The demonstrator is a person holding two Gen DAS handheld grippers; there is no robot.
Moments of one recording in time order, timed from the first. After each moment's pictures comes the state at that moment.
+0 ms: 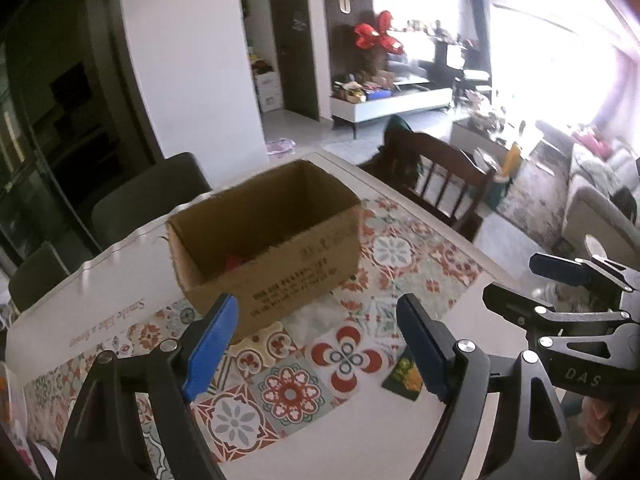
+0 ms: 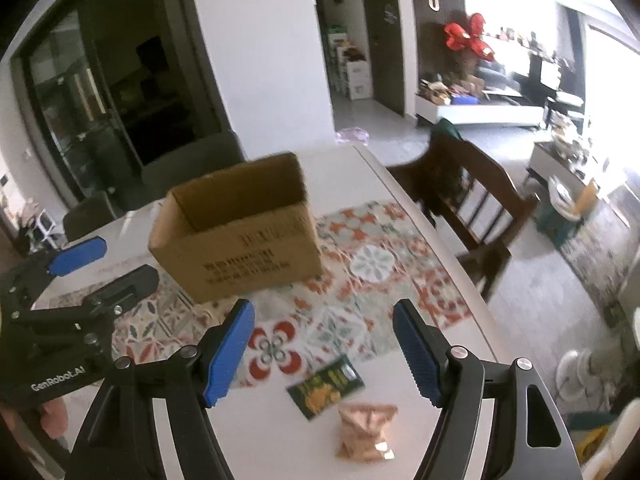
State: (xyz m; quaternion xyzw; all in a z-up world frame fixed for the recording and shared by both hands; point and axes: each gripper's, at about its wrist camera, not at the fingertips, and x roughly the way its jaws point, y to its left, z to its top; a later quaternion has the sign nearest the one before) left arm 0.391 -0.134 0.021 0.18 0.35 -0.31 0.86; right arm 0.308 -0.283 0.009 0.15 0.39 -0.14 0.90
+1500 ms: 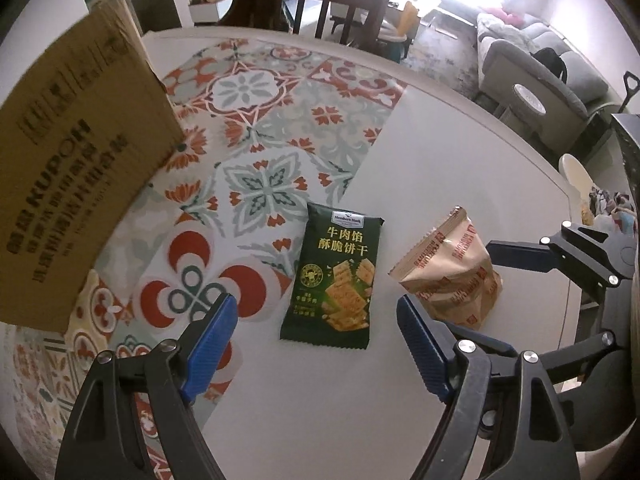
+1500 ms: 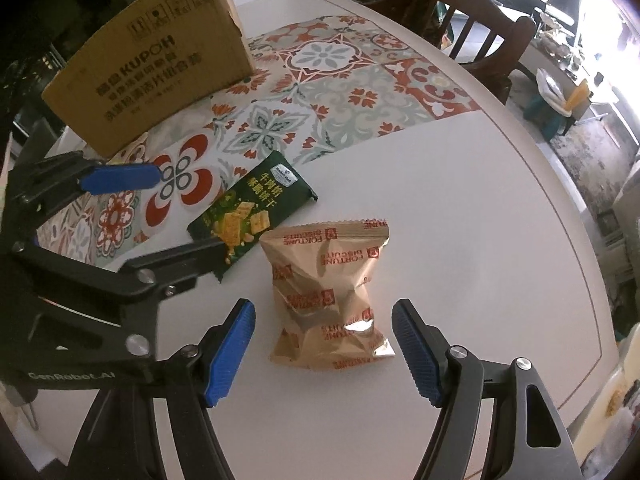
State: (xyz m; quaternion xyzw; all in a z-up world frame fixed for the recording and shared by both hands) left arm 0.376 -0.215 -0.159 0.31 0.49 -0.46 0.68; right arm 0.277 -0.280 -0.166 0.19 0.55 -0.16 0.79
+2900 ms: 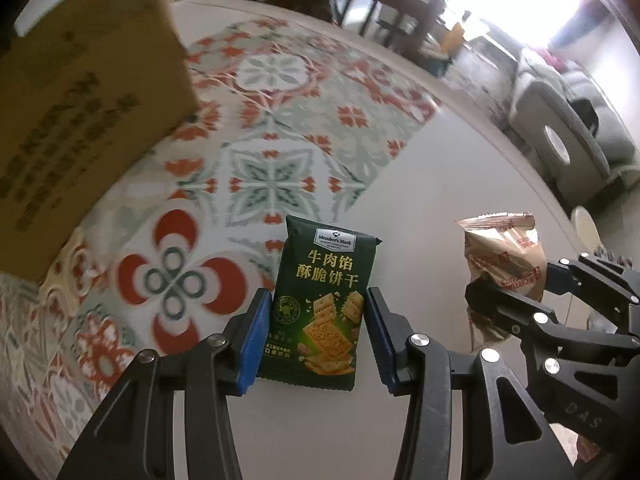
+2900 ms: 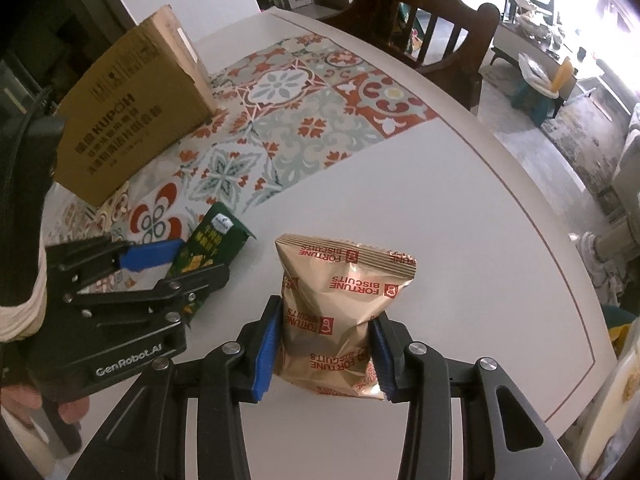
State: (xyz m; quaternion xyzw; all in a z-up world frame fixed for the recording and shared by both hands) left arm 0.382 -0.224 -0.167 0.23 0.53 -0.40 0.71; right arm 0.265 -0.323 -0.155 0.24 0.52 -0.18 0.80
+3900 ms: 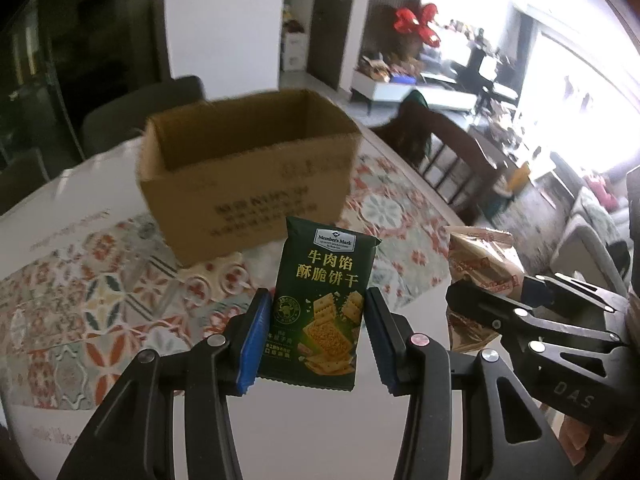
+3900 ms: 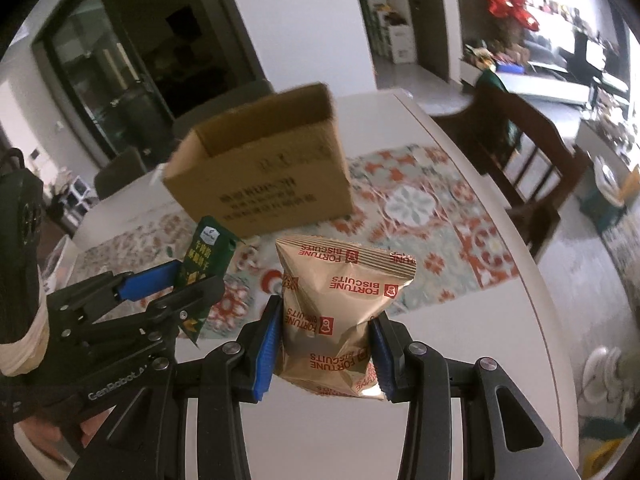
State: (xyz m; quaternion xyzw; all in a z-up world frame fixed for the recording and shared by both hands) left arm 0.382 -0.126 -0.034 0.08 0.43 -0.27 0.86; right arm 0.315 -0.281 -0.036 0.16 0.43 -0.02 0.89
